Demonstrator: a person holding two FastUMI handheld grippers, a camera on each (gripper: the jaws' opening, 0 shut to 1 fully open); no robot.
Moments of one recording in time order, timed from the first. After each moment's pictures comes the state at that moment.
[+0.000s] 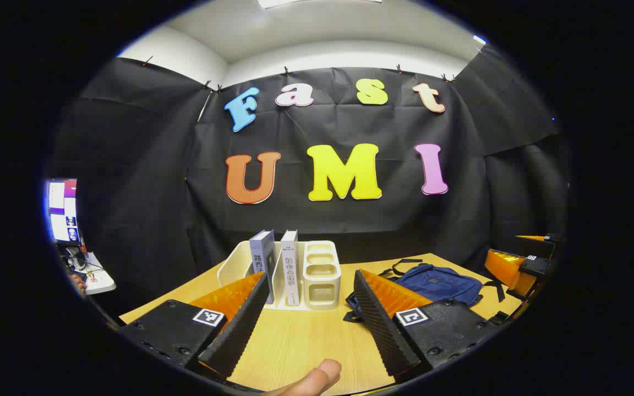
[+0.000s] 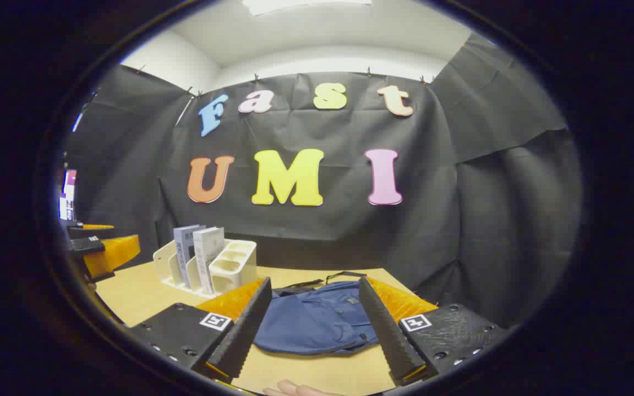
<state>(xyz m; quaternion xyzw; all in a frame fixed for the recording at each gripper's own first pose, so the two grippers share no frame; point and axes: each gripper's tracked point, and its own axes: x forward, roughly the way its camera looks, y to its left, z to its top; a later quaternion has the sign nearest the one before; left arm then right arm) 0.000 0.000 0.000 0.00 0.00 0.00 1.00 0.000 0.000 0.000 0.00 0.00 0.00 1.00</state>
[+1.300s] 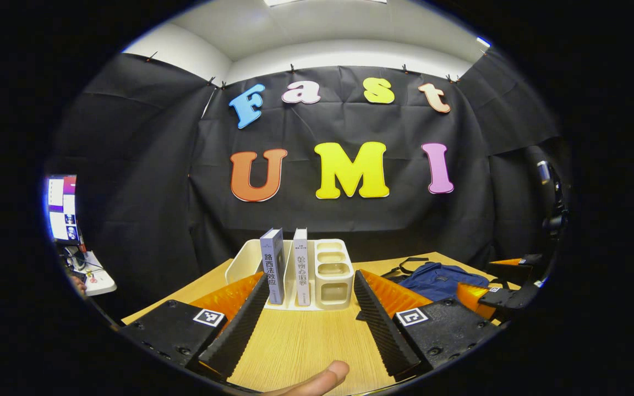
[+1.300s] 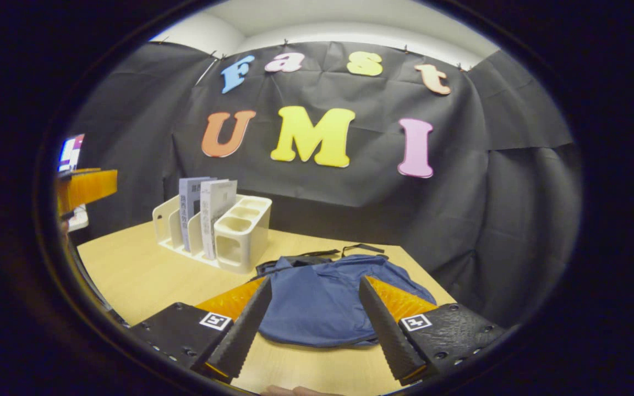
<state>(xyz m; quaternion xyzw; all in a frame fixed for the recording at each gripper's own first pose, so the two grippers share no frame) 0.010 0.022 -0.012 0.00 0.01 -0.01 1.00 0.068 0.052 -0.083 -0.08 0.11 0.04 0.99</state>
